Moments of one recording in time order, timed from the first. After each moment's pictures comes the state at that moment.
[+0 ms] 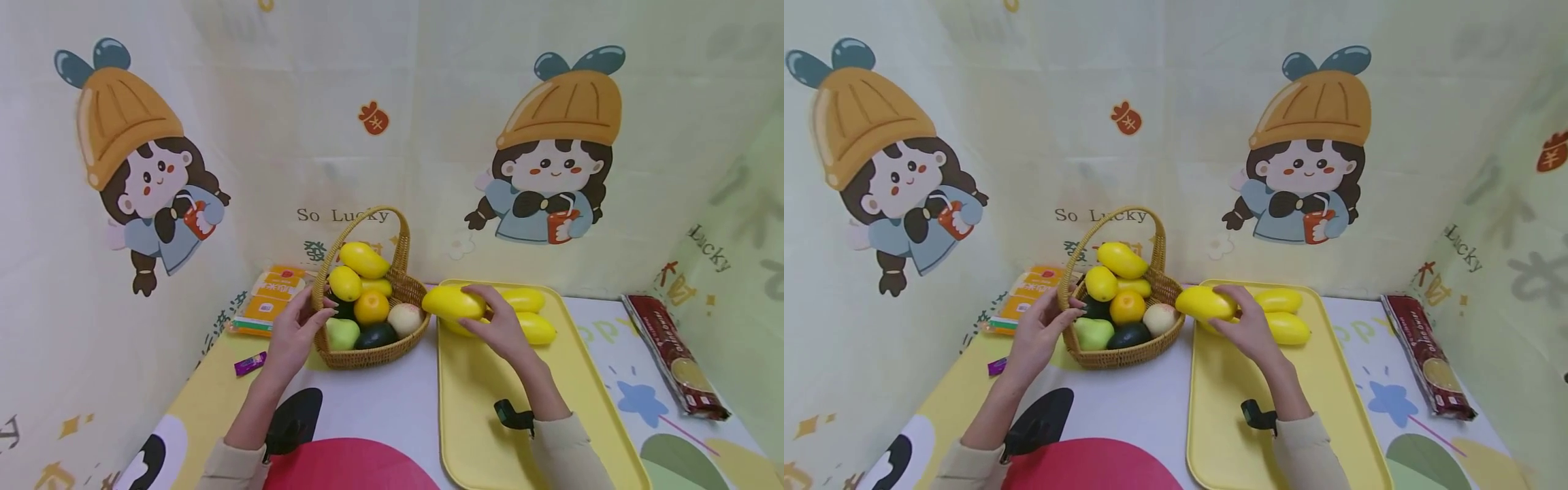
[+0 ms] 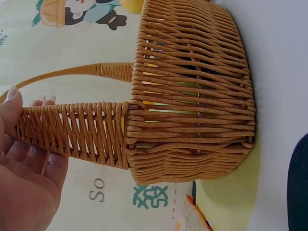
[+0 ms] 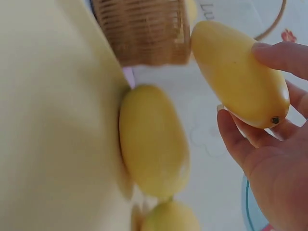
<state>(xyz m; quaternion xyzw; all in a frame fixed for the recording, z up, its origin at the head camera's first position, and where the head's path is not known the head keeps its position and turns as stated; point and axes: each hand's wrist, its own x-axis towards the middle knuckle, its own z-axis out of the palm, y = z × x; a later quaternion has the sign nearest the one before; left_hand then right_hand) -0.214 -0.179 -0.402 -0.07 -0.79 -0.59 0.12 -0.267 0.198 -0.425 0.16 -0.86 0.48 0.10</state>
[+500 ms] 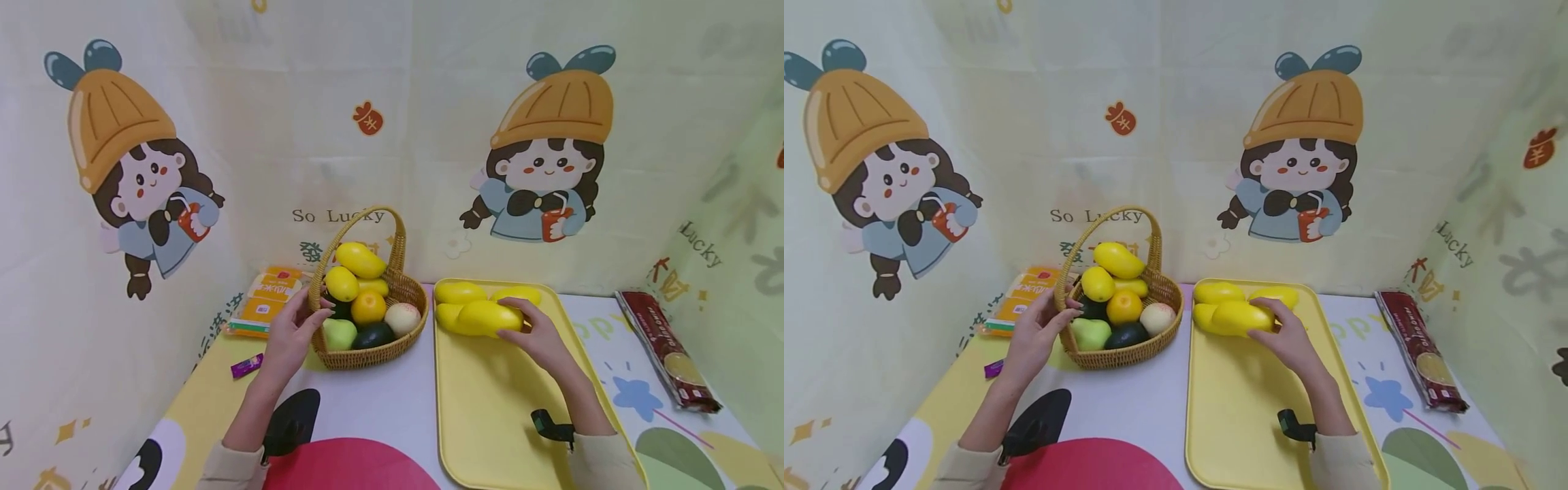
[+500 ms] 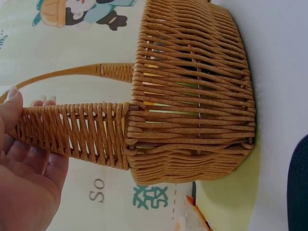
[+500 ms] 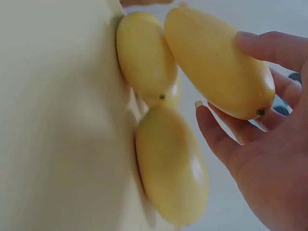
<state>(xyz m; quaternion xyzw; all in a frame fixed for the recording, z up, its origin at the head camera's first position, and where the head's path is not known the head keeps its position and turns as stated) -0.215 -0.180 -0.401 -0.08 -0.79 -0.60 0.12 -0.248 0.268 -0.437 0.12 -0.86 0.49 0.06</state>
